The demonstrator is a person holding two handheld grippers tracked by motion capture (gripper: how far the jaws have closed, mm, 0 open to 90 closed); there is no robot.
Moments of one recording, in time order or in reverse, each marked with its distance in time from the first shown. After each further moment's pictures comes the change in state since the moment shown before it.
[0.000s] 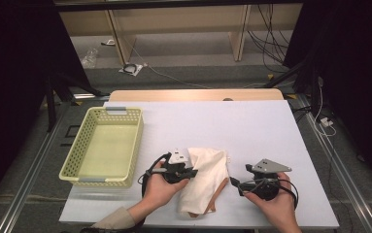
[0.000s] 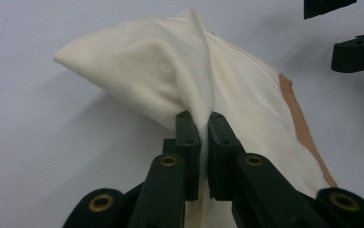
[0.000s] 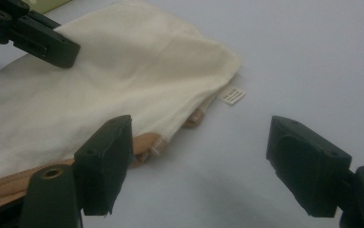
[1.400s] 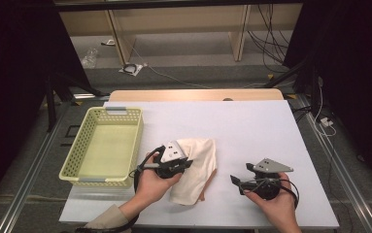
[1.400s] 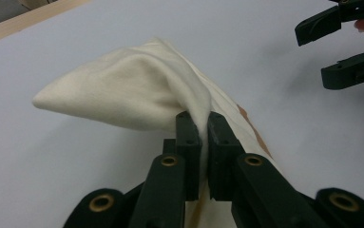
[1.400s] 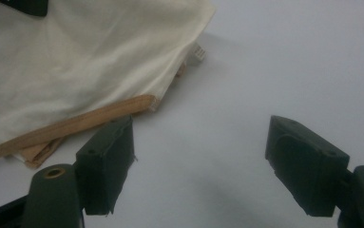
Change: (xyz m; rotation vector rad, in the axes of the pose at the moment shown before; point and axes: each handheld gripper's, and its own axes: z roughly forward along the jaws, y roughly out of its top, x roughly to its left) left arm 0.005 0.019 -0.032 -0.091 0.067 0.142; right arm -0.001 0.001 -0.001 -0.031 -0.007 0.006
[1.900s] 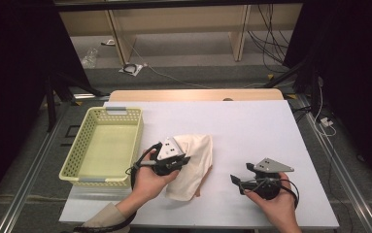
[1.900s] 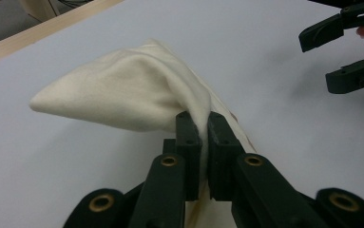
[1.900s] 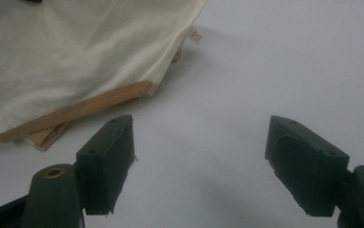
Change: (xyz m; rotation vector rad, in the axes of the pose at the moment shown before) left arm 0.007 0.004 -0.006 -0.020 0.003 0.019; right arm -0.001 0.000 0.000 -0.010 0.002 0.007
